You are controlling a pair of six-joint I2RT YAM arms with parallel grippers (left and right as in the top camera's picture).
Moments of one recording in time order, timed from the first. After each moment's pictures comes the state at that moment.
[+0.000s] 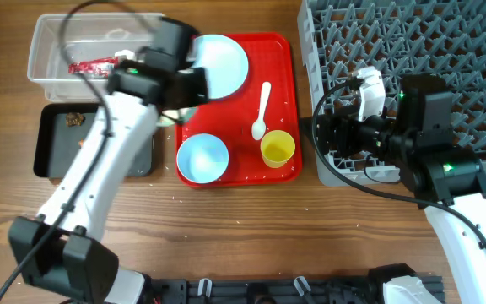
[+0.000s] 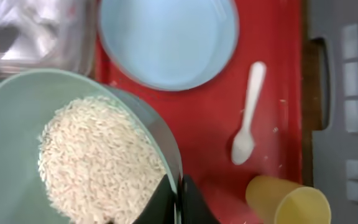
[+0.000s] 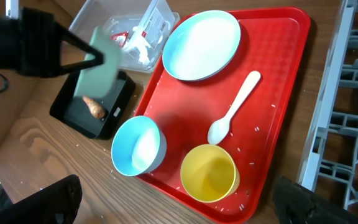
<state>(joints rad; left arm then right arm) -0.29 1.66 1.54 -0.98 0.03 -0.41 0.16 1.13 1.09 -0.70 -0.55 0.13</state>
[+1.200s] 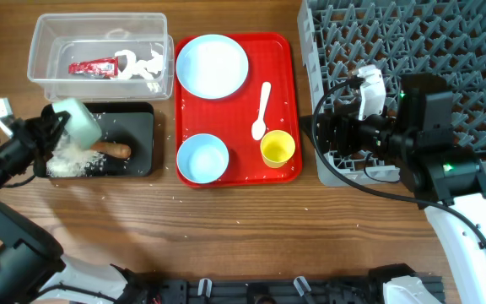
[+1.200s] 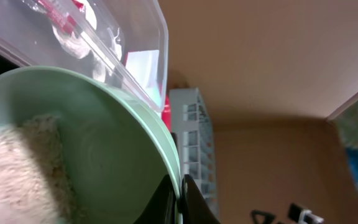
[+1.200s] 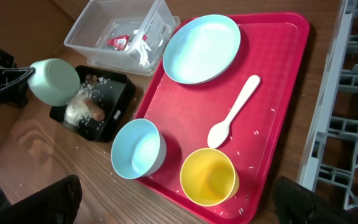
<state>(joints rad) 0.83 1.80 1.14 -0.71 1.38 -0.01 0.16 1.13 1.09 -0.69 -0.55 0.13</state>
